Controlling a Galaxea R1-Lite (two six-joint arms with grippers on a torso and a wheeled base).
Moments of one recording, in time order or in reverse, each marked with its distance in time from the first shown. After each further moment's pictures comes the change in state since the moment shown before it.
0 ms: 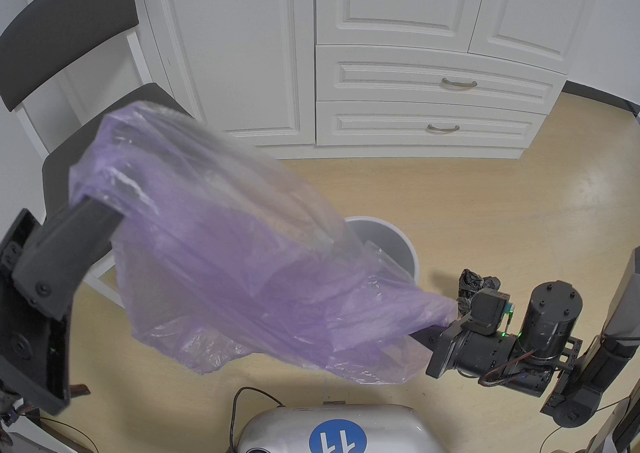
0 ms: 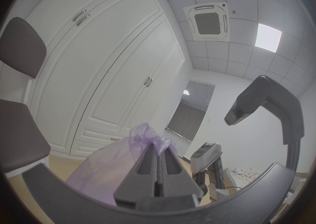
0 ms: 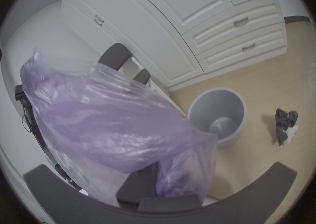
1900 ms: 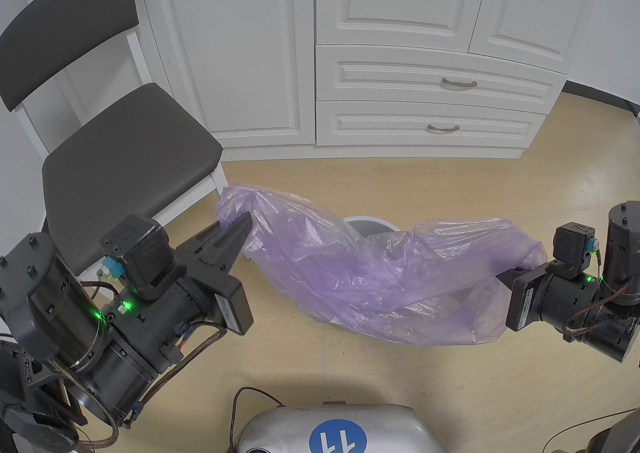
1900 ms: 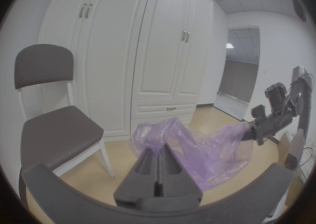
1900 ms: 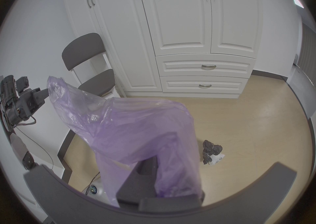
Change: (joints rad) left arm 0.083 0.393 -0.061 0.009 0.443 0.213; right arm 0.025 -0.586 -0.348 1.112 -0.490 -0.255
